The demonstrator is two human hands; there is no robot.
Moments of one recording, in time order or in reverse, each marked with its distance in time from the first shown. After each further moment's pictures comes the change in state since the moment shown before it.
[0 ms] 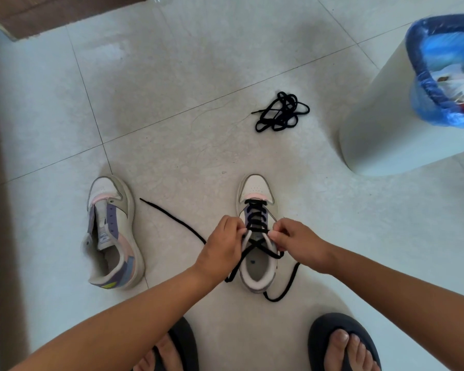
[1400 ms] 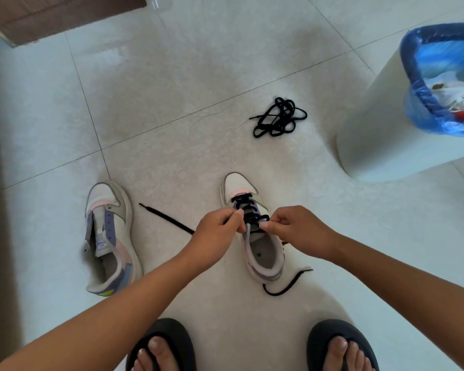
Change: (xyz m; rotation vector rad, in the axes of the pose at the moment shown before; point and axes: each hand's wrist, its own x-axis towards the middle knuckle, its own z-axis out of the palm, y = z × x) left_hand 0.023 0.038 -0.054 -0.414 -0.102 -0.410; right_hand -0.005 -0.038 -0.025 -0.120 0.032 -0.085
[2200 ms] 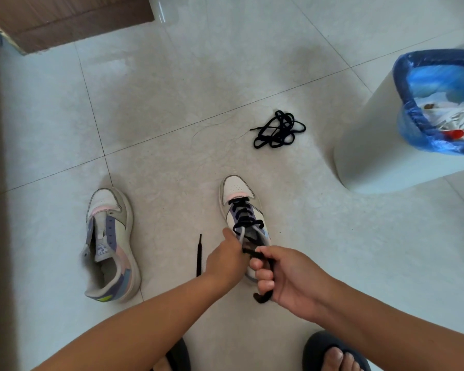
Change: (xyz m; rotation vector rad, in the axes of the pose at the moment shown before) left_hand 0.012 -0.034 0.049 0.521 -0.051 -0.144; right_hand -0.052 -0.033 0.037 1.257 -0.149 0.464
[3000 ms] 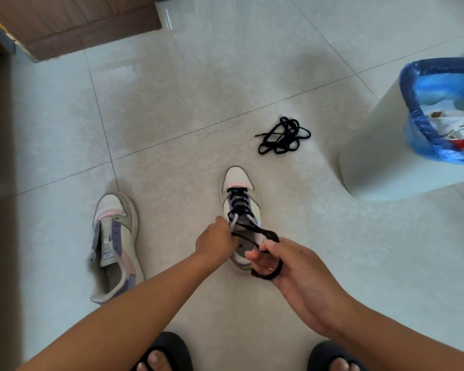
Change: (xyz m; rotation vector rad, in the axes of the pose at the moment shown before) left_hand 0.034 -0.006 -0.037 0.064 0.094 -0.034; right_hand -0.017 -0.004 0.011 -0.204 0.021 -0.389
